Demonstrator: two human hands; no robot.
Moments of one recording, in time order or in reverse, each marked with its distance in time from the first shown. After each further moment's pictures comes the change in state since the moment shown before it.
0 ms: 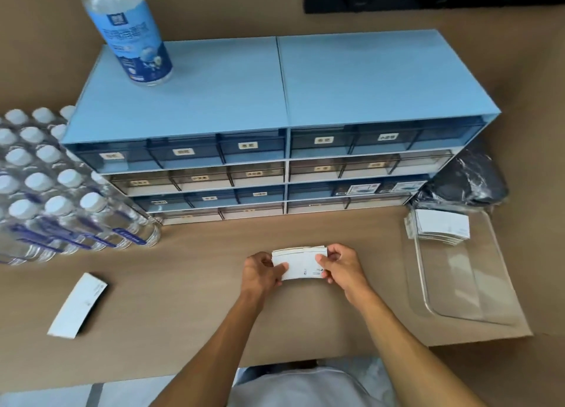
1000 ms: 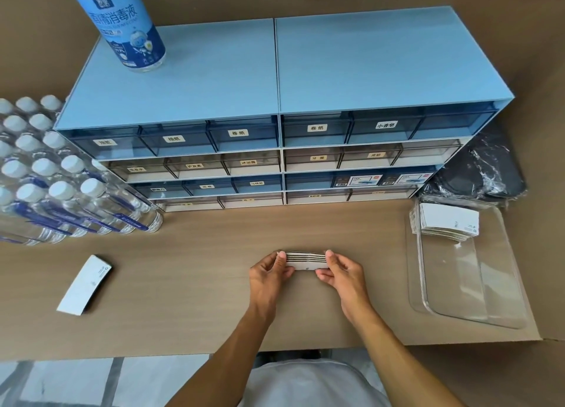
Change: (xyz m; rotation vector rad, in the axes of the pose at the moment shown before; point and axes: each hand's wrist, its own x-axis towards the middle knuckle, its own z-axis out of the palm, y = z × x) left_hand -0.025 -0.034 0.034 -0.445 0.030 0.120; right_hand -0.018 0.037 -0.005 0.420 0.028 0.034
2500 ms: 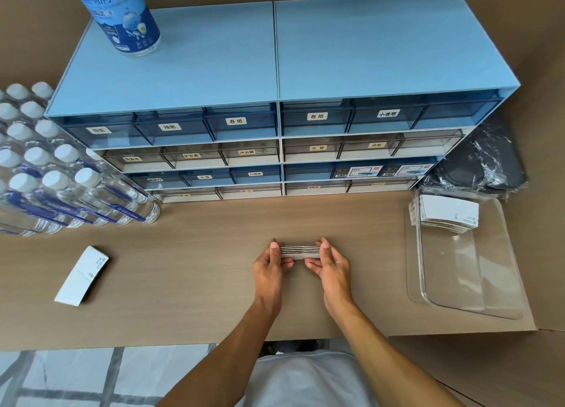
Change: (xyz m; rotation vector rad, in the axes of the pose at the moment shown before) left_hand -0.001 -0.013 0.008 0.006 0.058 0.087; right_hand 0.001 0.019 0.026 0.117 0.075 -0.009
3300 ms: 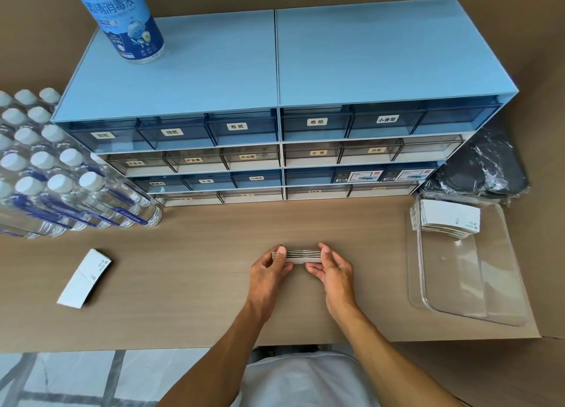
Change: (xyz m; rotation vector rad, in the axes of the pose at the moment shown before) left_hand 0.006 0.008 -0.014 -0.016 -0.115 -0.164; right_hand -0.001 -0.005 -0.005 -0.002 -0.016 0.001
